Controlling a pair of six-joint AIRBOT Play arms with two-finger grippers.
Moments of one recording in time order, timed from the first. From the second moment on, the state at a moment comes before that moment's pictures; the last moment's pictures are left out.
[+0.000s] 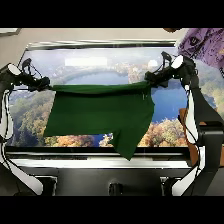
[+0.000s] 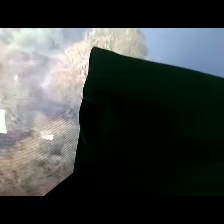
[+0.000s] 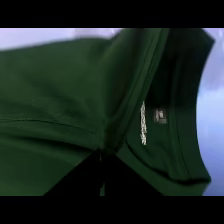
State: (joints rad) left arm 0.22 -1.99 1.96 1.26 -1.27 -1.51; right arm 0.02 -1.94 1.98 -1.20 1.31 1.67
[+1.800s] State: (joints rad) left arm 0.53 -1.21 1.02 1.31 -1.31 -1.54; right arm -0.22 -1.20 0.63 -0.72 1.26 1.32
